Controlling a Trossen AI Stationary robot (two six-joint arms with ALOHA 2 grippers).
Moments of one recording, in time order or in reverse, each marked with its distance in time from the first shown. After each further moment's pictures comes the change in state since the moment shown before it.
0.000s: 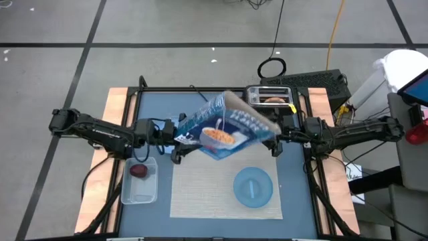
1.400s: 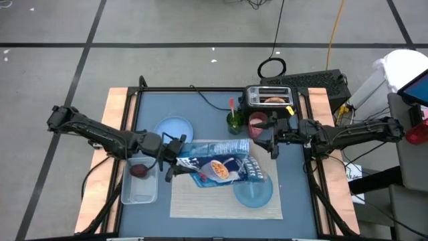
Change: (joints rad) left arm -0.170 -0.053 0.062 -0.565 0.020 -0.164; right arm 0.000 -0.023 0.000 -0.231 -0.002 0.022
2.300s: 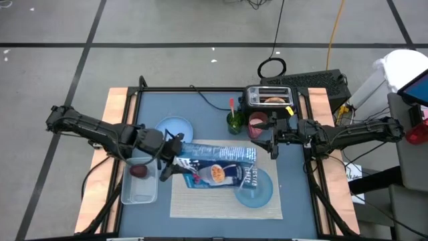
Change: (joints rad) left arm 0.000 -0.026 0.240 -0.449 0.046 -0.019; right arm 0.000 0.000 0.000 -0.014 0.000 0.000
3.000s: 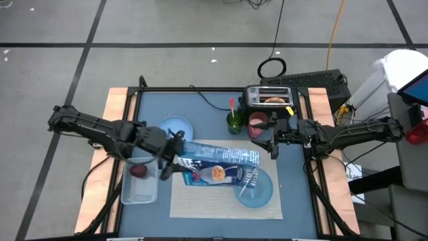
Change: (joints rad) left arm 0.003 0.065 0.150 -0.210 -0.012 0.051; right arm 0.000 0.000 0.000 0.001 0.000 0.000
